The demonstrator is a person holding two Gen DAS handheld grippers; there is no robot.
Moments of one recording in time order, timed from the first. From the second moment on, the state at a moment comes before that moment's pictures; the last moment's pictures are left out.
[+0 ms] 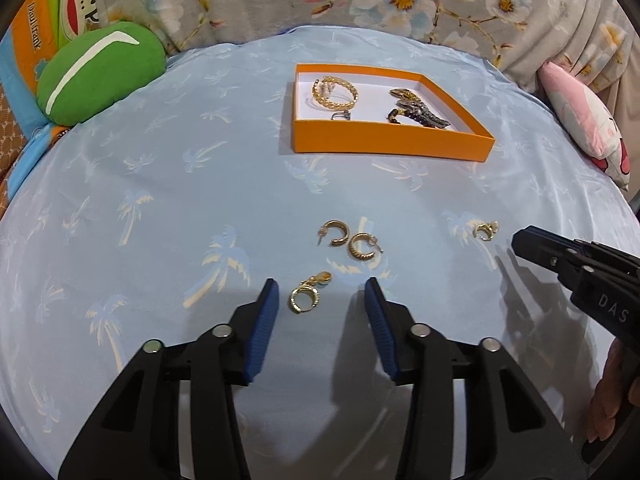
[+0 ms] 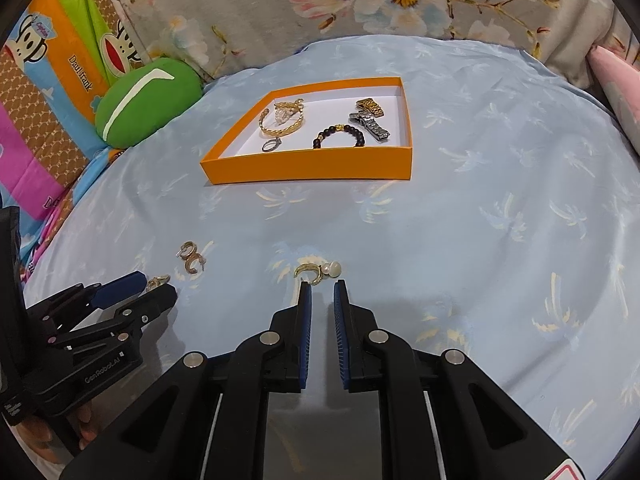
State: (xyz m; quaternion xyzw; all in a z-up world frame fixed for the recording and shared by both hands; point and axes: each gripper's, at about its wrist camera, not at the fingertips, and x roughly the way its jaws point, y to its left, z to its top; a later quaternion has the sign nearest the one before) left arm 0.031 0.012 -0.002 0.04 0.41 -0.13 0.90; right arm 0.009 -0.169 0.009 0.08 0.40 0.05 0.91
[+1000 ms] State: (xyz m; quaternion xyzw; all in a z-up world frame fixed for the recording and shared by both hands) left arm 0.040 0.018 -0.001 0.02 0.42 -0.12 0.90; right arm 0.038 -0.150 0.002 0.03 0.43 0.03 0.90
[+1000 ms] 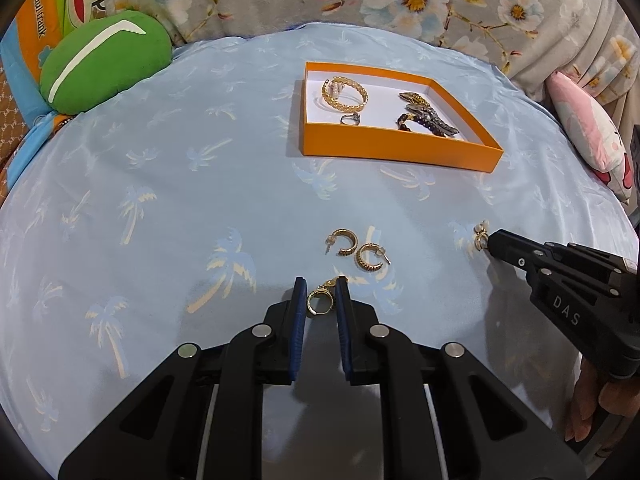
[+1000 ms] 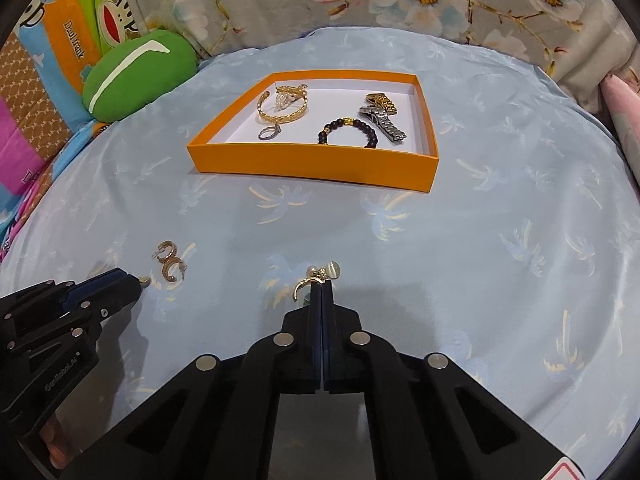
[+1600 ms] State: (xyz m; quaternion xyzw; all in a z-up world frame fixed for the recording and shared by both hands) left arm 0.041 0.024 0.003 0.01 0.42 -0.11 0.90; right arm 0.041 -0.149 0.000 0.06 0.43 0.04 0.90
